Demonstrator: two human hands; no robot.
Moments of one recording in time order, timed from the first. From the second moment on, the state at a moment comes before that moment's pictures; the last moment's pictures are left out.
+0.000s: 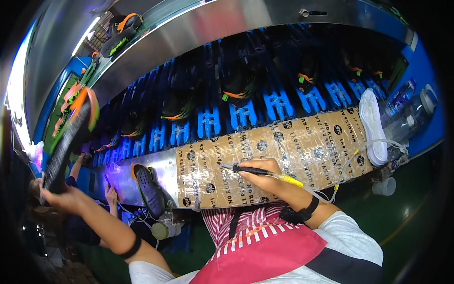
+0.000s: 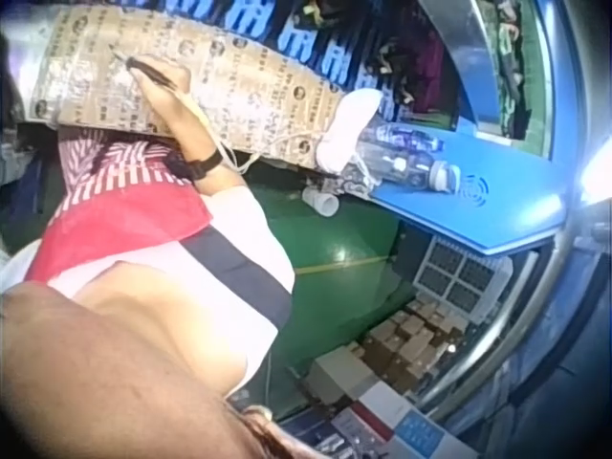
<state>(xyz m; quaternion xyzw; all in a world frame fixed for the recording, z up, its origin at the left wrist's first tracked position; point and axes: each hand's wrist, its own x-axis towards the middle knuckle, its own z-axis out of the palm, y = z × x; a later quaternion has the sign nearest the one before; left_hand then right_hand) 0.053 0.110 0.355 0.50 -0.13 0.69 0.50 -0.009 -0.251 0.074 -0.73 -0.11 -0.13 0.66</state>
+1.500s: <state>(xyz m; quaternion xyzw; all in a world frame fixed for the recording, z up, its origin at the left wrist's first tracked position) 0.365 0.186 0.424 0.85 0.11 0.48 0.16 0.044 -0.241 0.070 -0.76 -0.02 0.03 0.65</state>
